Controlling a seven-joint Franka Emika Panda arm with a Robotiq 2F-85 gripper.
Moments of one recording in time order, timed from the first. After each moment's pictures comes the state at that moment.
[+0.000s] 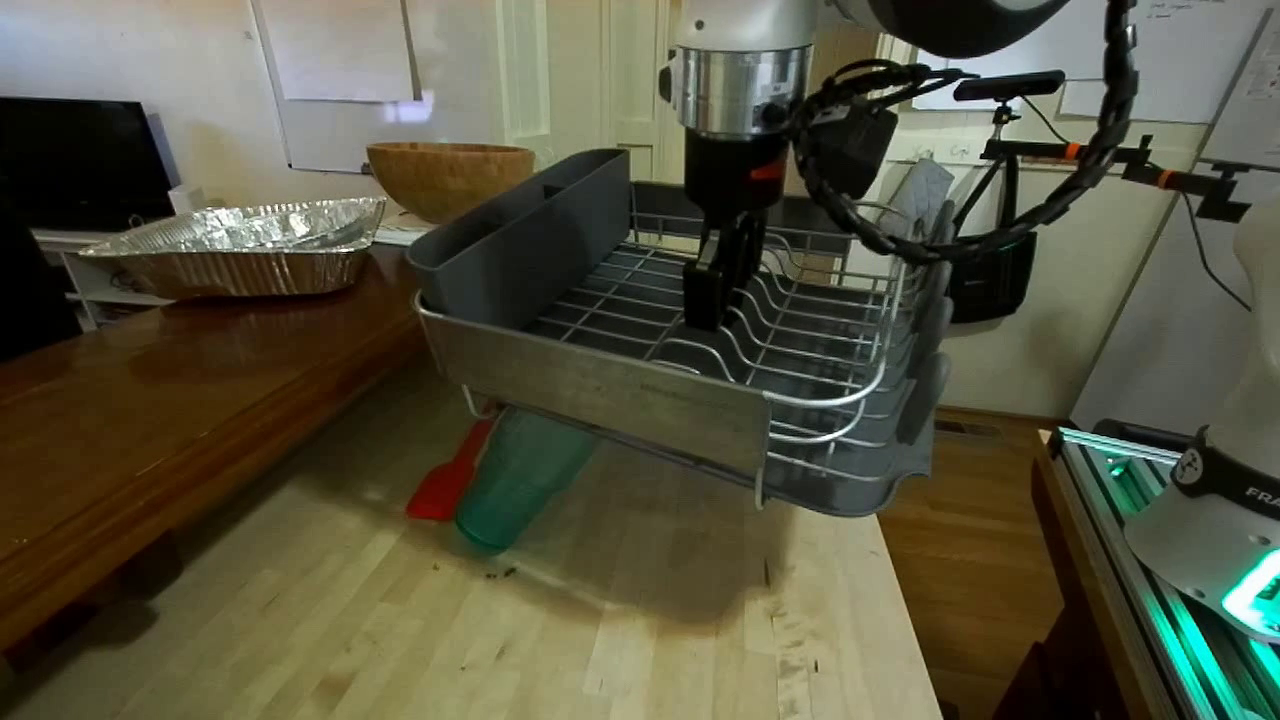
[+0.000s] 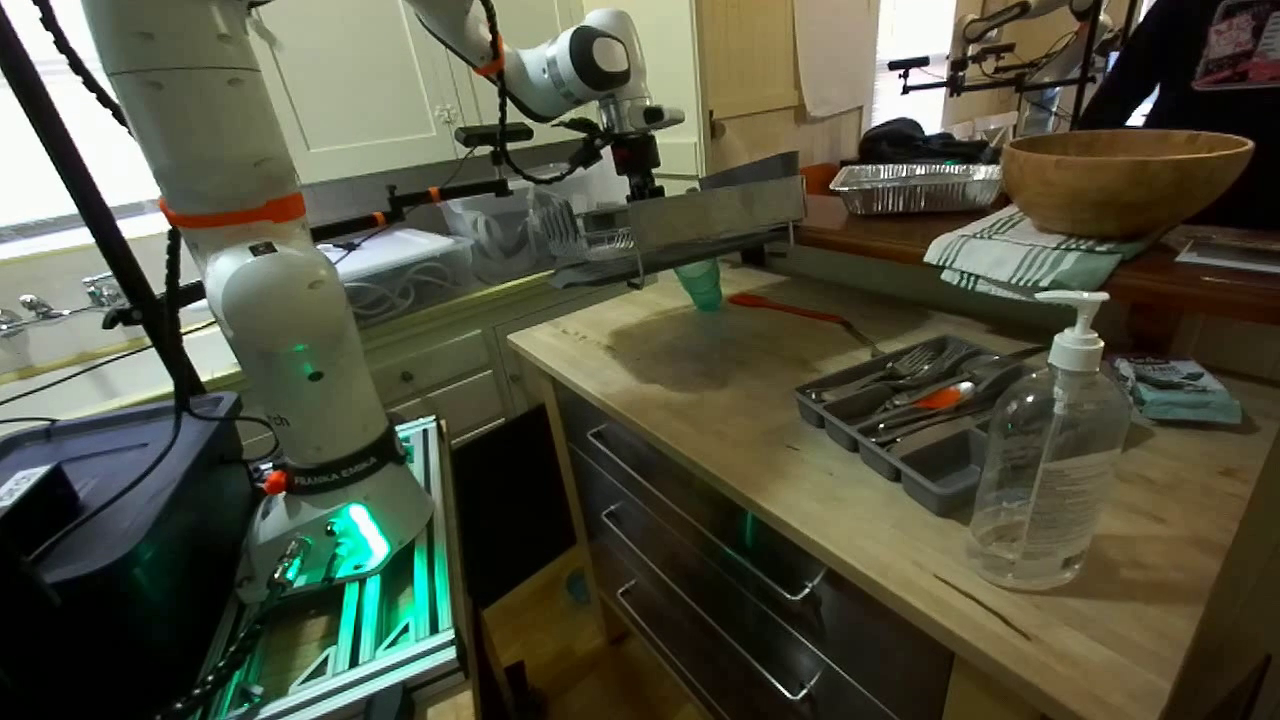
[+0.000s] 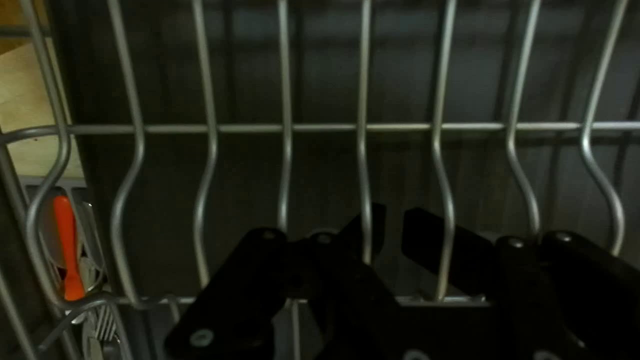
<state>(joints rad) 0.31 0.01 0.13 -2.10 -0.25 2.05 0.59</state>
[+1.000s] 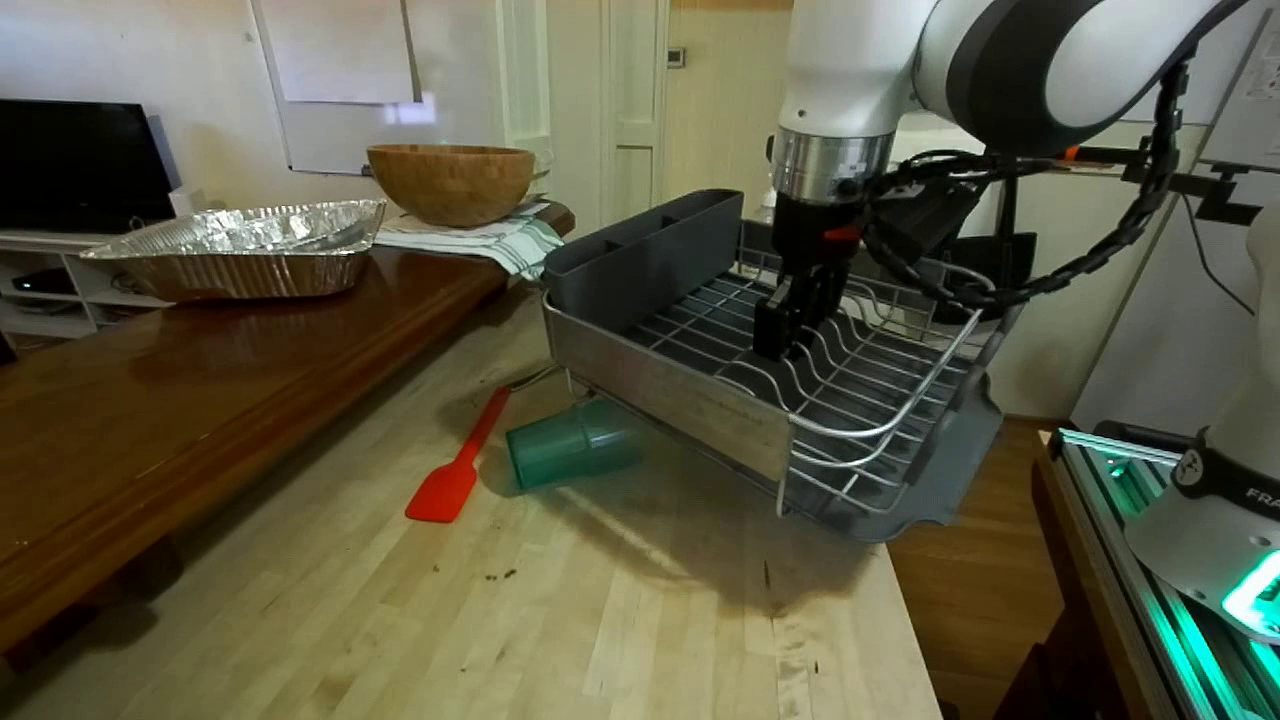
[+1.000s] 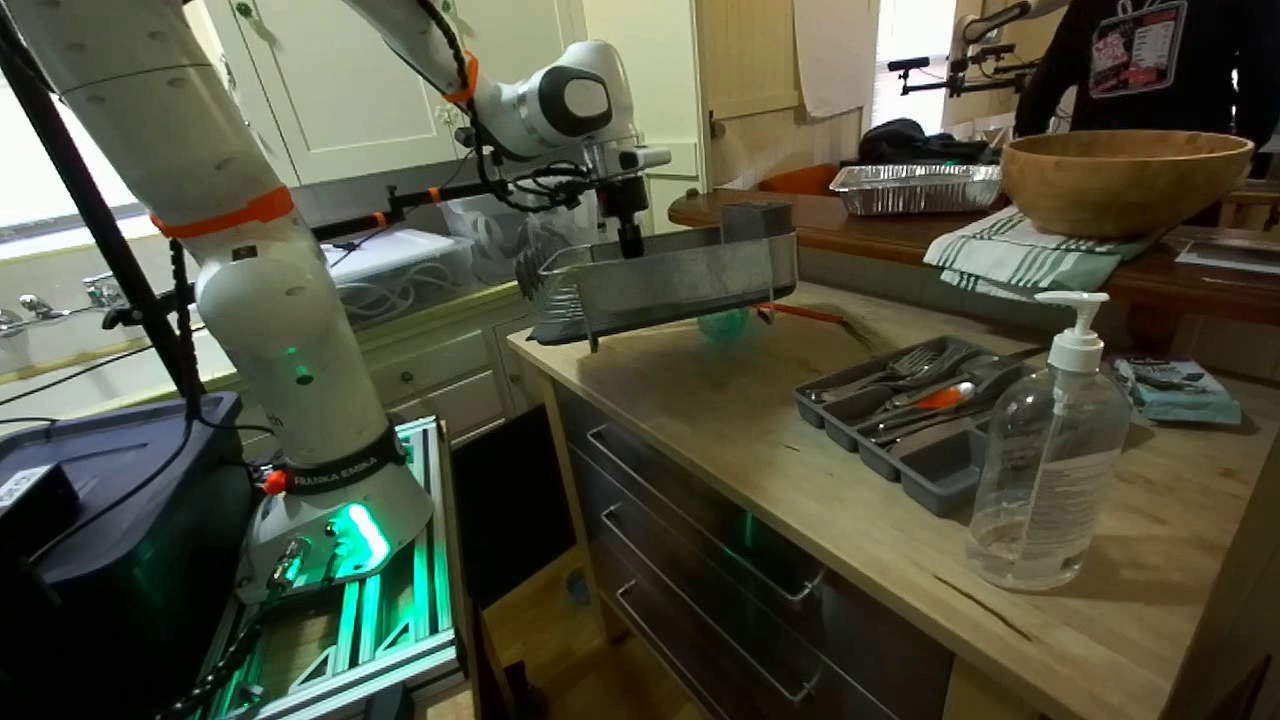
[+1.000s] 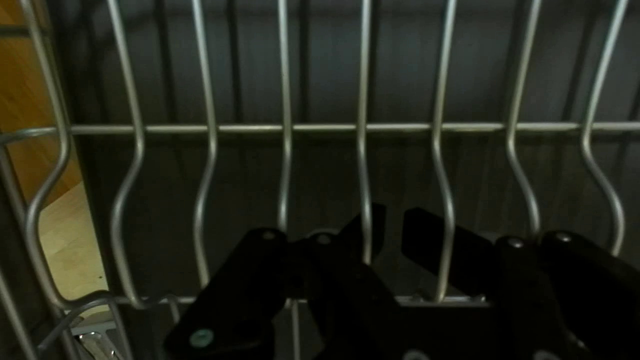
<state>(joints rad) 0.16 -0.16 0.16 -2.44 -0.21 2.26 0.77</state>
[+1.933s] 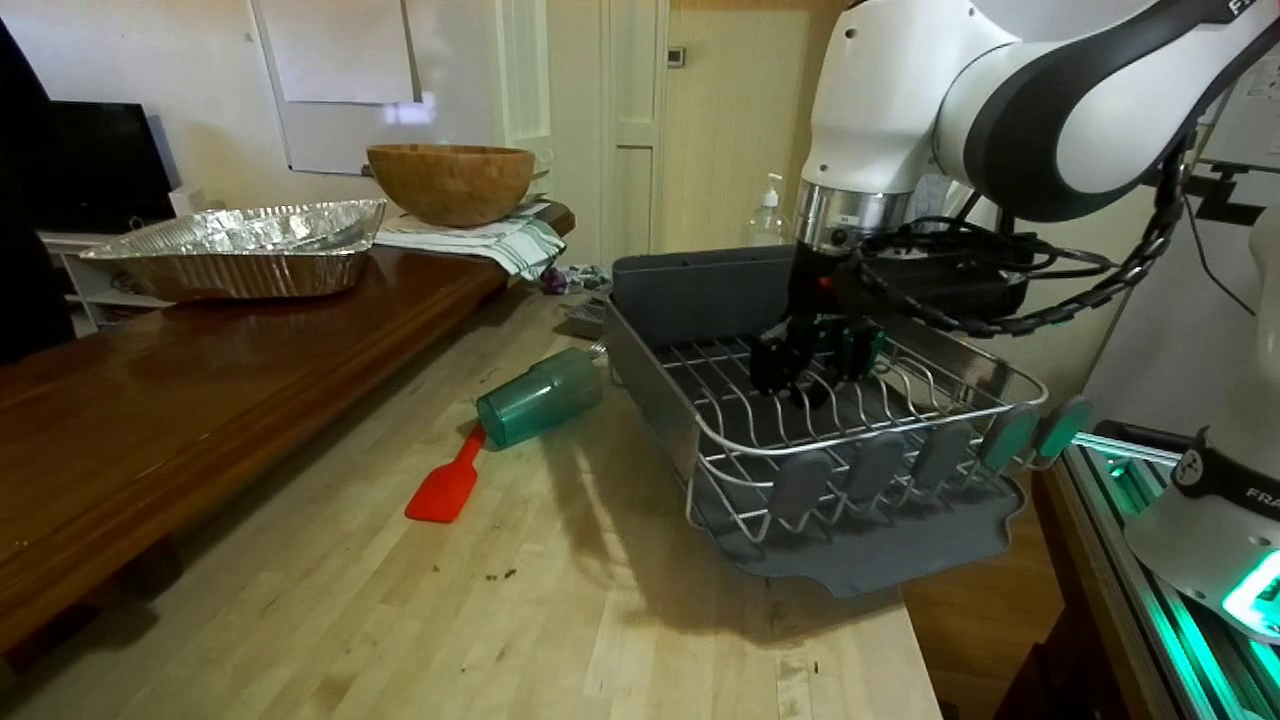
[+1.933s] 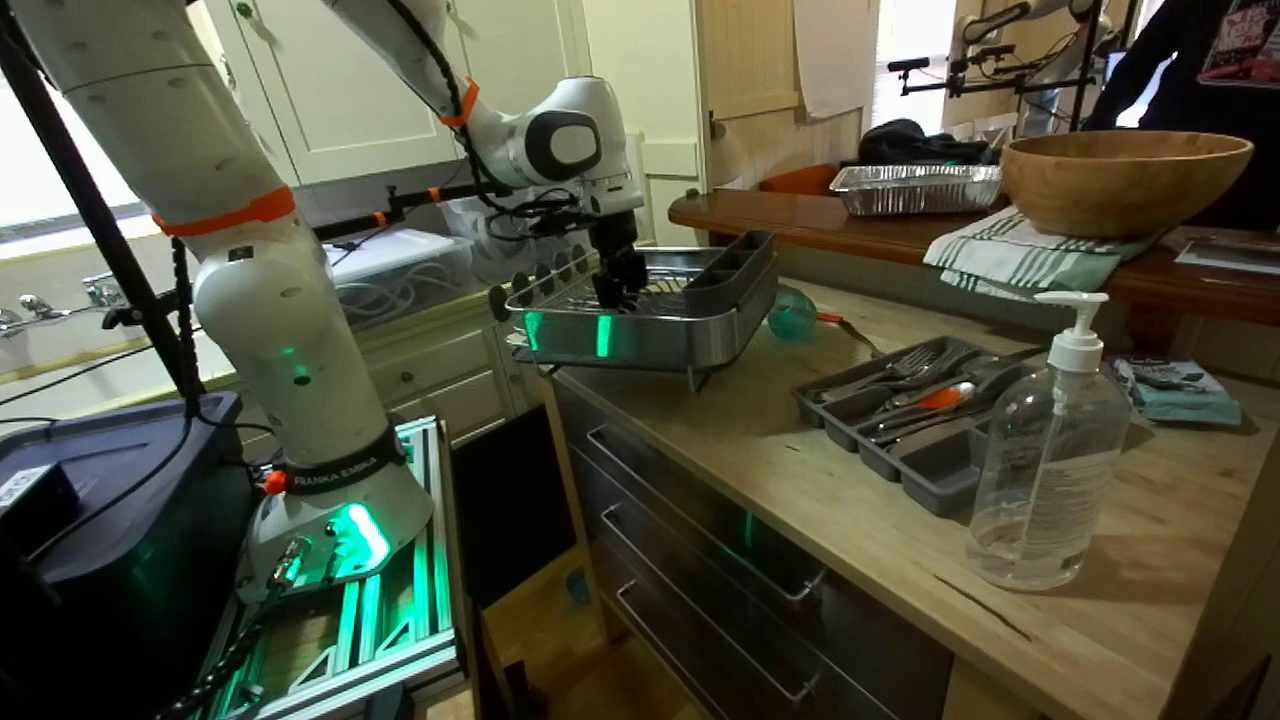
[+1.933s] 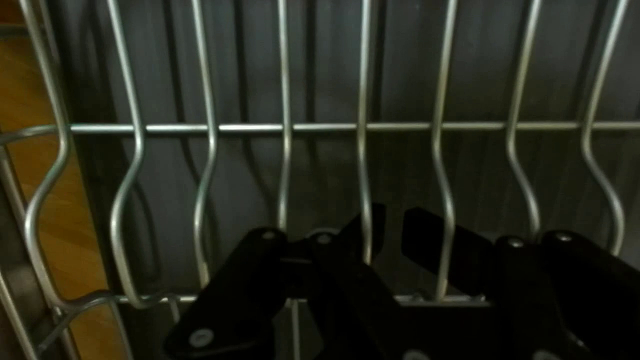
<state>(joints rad) 0.14 -0.15 0.19 -2.57 -0.08 2.45 1.20</state>
